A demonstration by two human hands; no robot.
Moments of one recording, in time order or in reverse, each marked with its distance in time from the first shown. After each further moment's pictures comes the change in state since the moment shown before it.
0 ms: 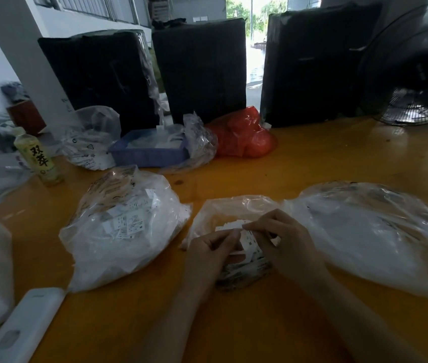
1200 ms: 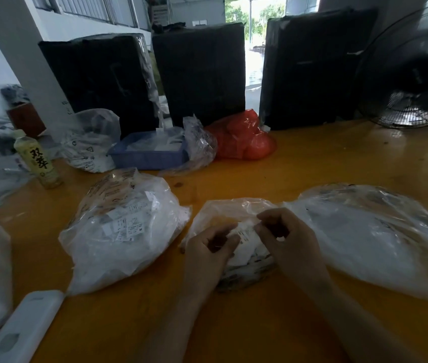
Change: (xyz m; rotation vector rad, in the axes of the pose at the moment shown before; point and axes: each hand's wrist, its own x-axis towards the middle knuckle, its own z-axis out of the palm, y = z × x) left_hand -0.002 0.014 0.001 0.151 0.083 0.173; right_hand -0.001 -0.009 -0.001 0.208 0.170 0.232
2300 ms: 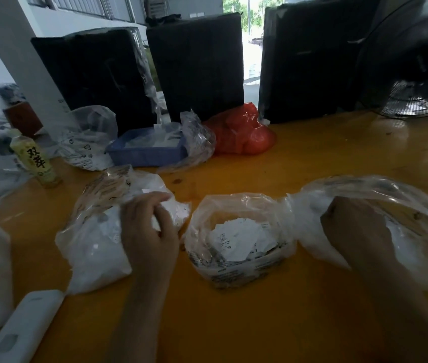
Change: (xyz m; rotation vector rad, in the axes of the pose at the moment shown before) left_hand 0.022 0.022 -0.059 0.671 0.604 0.555; right_hand 0.035 0.033 -0.077 -0.877 0.012 0.389
